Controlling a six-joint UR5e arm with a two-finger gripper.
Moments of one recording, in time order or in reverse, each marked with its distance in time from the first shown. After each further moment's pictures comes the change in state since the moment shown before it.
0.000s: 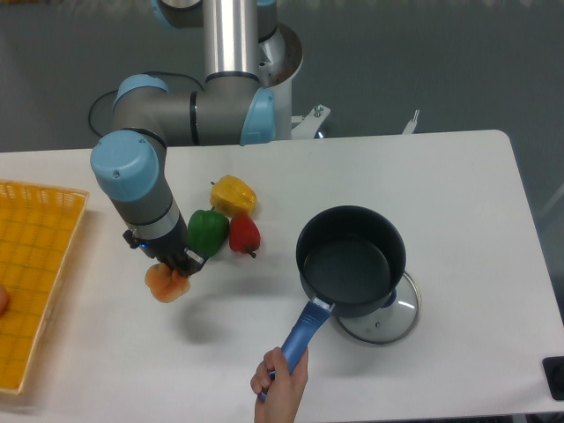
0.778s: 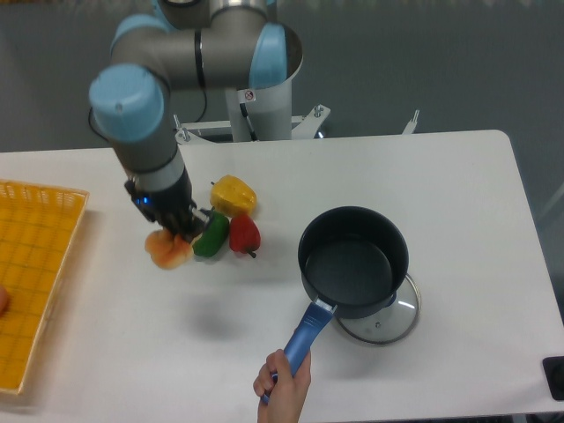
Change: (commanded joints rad) arm 0.055 0.221 0.040 -0.186 -0.067 0.003
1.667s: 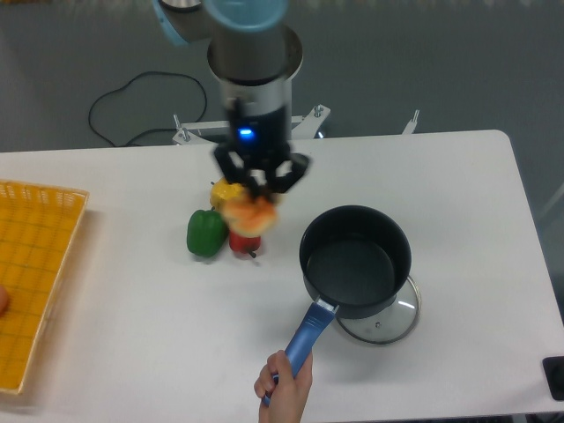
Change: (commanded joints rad) arm 0.405 0.029 0.051 0.005 -0.077 0.248
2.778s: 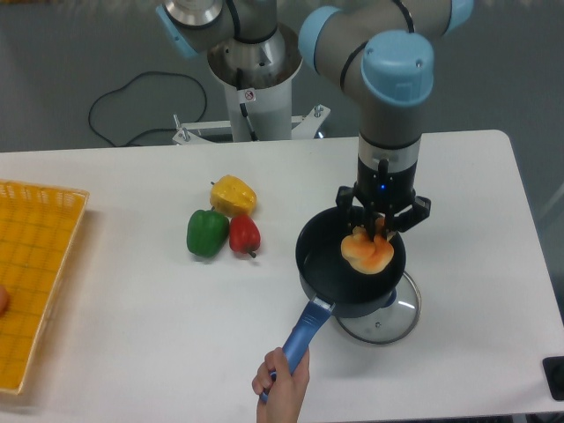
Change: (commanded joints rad) arm 0.045 -0.193 -0.005 0.166 0.073 0.052
